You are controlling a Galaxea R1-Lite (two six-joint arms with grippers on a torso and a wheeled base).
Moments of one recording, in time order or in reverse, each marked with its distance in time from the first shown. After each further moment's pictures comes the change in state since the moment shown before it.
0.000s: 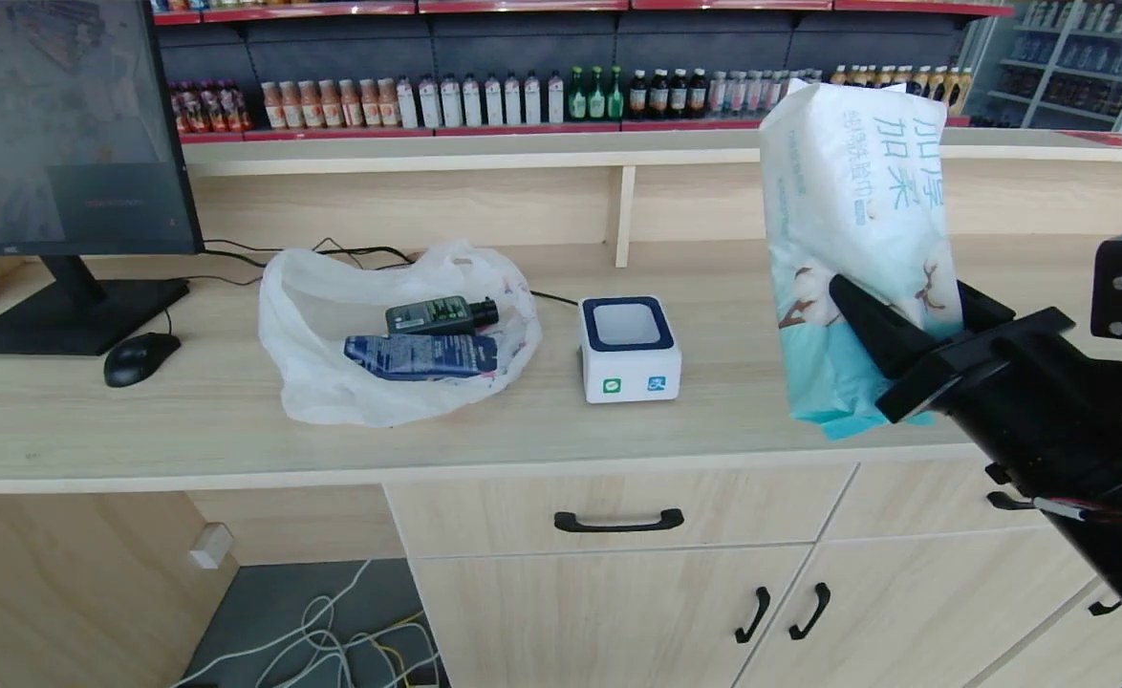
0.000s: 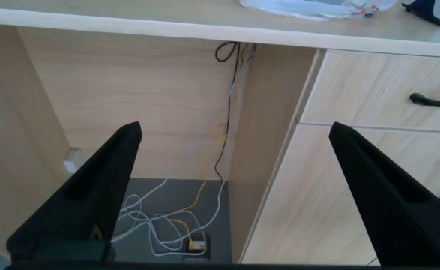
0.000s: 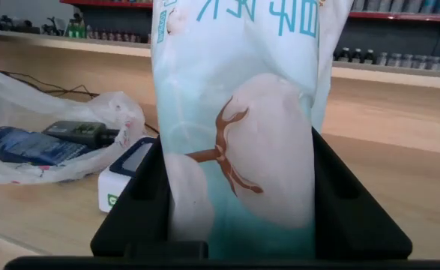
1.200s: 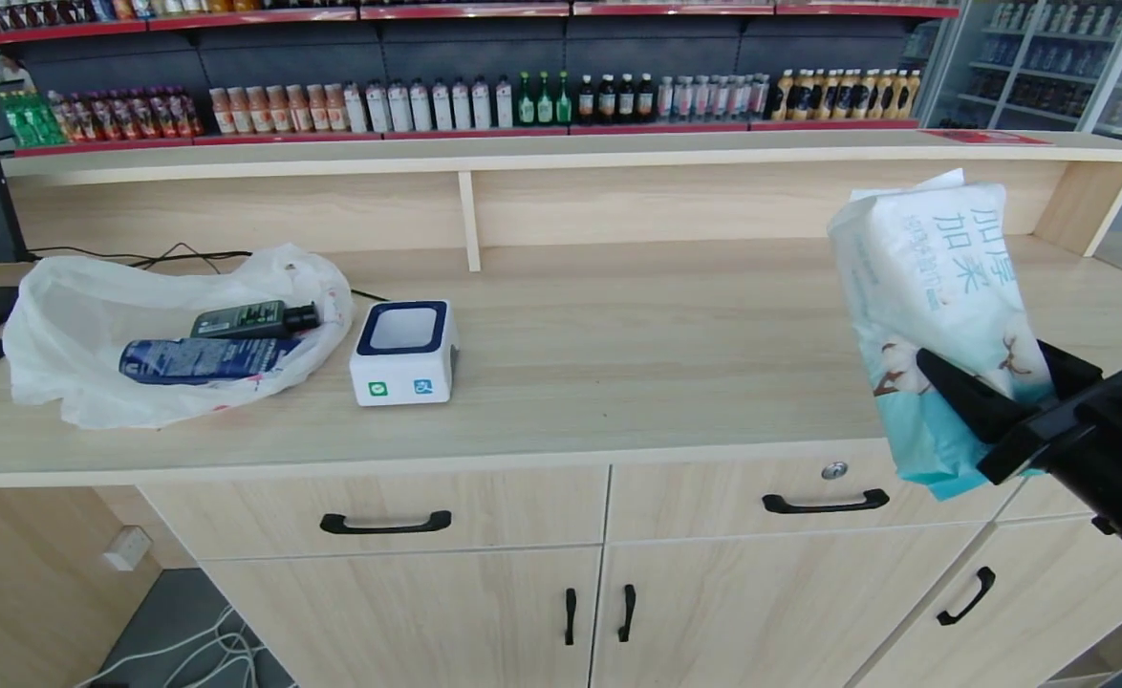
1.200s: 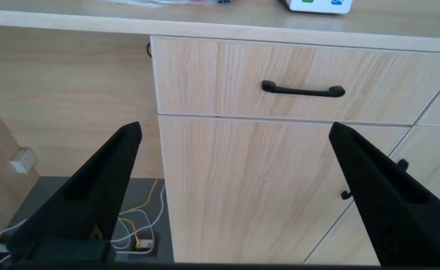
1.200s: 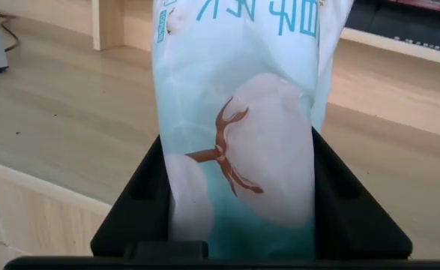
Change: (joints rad) left arm -0.001 0.000 0.000 -0.001 -0.001 0.007; right arm -0.353 -0.047 0.187 0.000 0.285 -0.076
